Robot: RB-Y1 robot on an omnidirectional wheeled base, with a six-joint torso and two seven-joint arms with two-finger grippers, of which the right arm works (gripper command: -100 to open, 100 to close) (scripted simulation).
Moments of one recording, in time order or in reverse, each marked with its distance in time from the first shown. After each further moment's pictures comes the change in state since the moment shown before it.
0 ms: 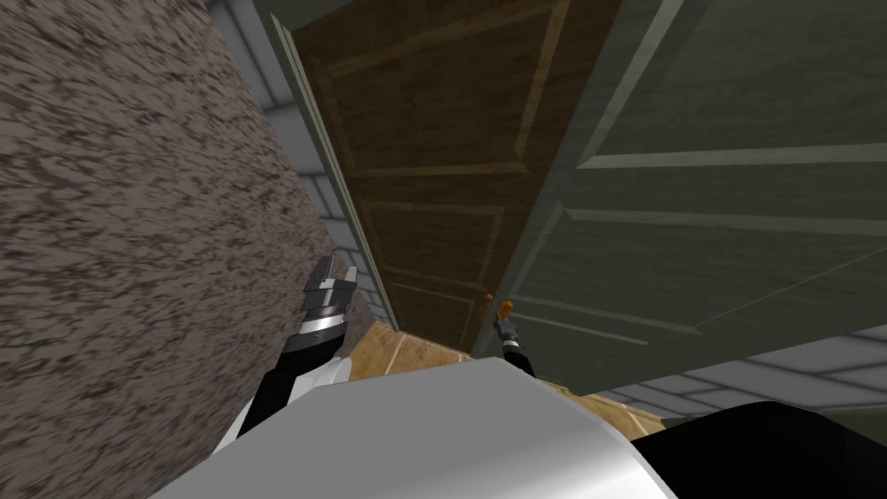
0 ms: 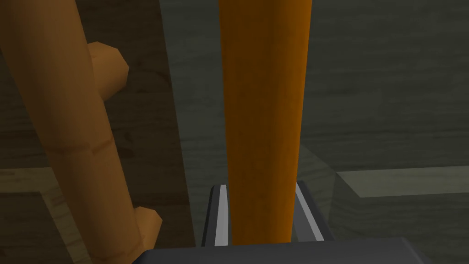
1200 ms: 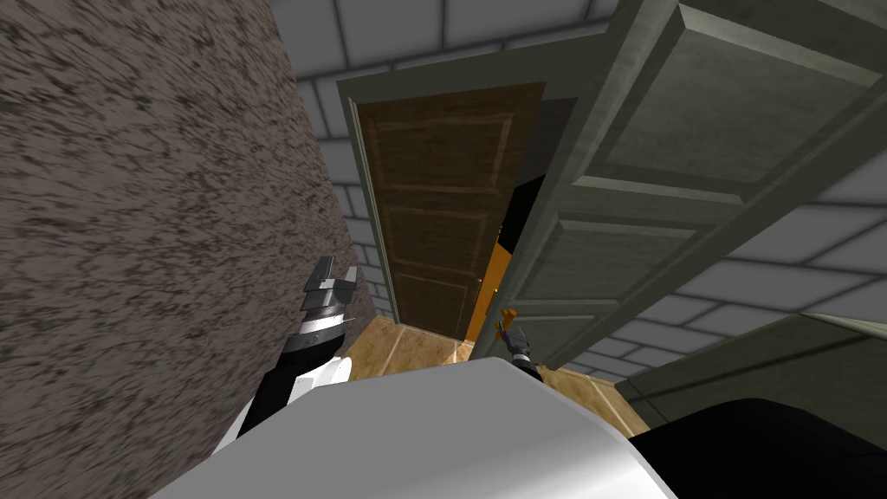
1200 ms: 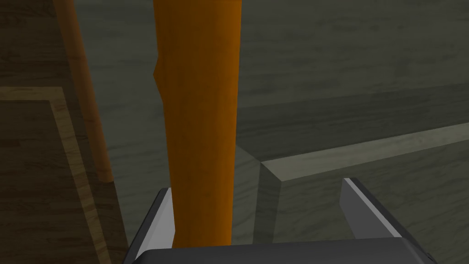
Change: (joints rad) arm 0.048 -0.011 -0.018 0.084 -0.010 -0.027 -0.008
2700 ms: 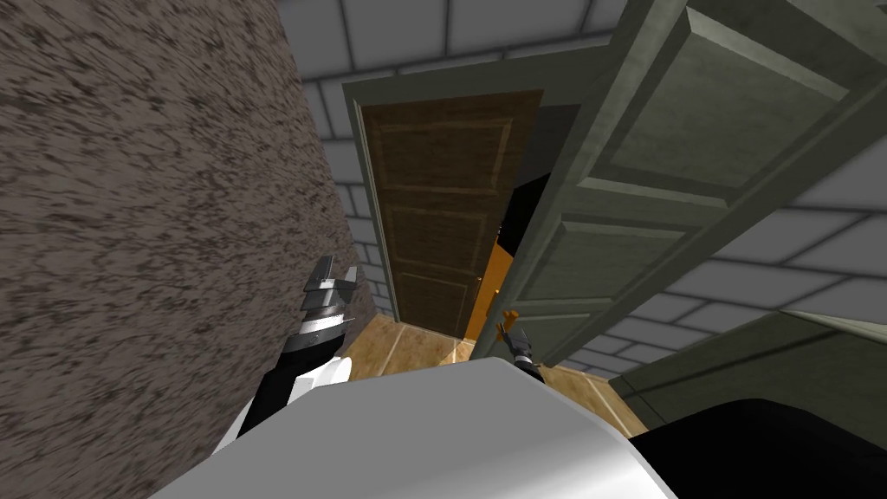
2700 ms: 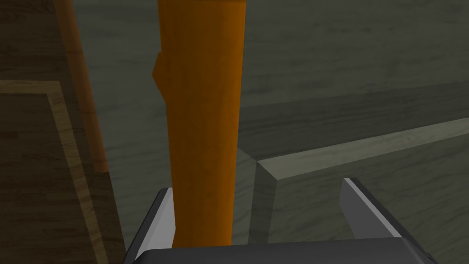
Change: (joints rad) arm -0.006 -0.005 0.000 0.034 0.000 -0.016 -0.016
